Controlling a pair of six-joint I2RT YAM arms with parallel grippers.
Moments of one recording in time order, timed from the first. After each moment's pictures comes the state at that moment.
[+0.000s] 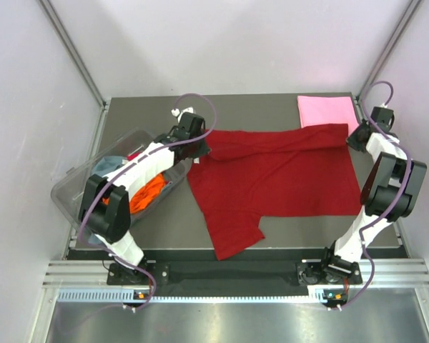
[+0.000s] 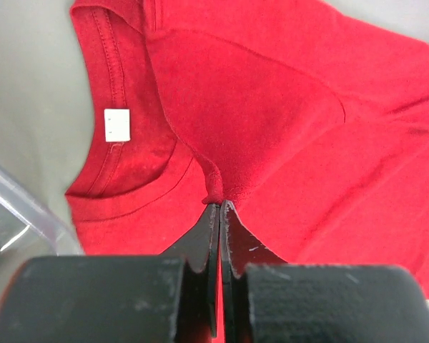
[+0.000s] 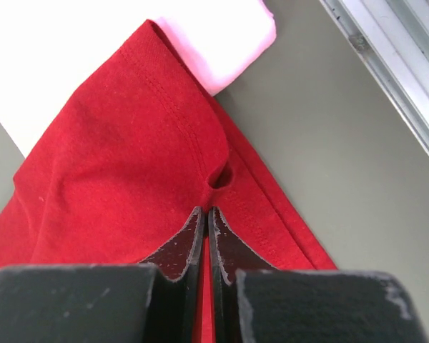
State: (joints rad) left arm -0.50 1.68 1.31 -0.40 -0.12 -0.72; right arm -0.35 1.85 1.31 -0.25 -0.06 0.40
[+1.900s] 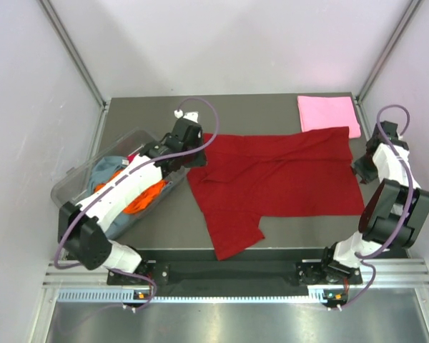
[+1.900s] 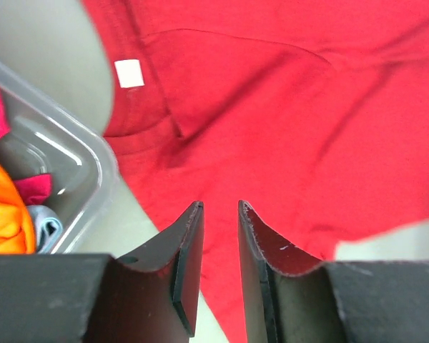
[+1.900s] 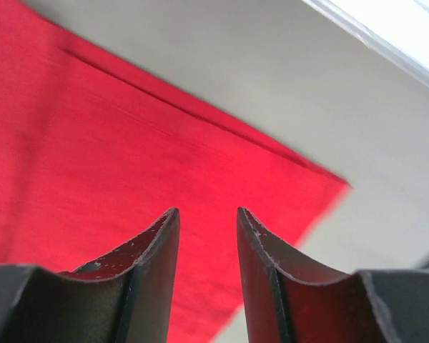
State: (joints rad) left arm -0.61 1.45 1.29 -0.63 -0.17 -0.54; right arm -0.38 1.60 1.20 -0.78 0.22 0.63
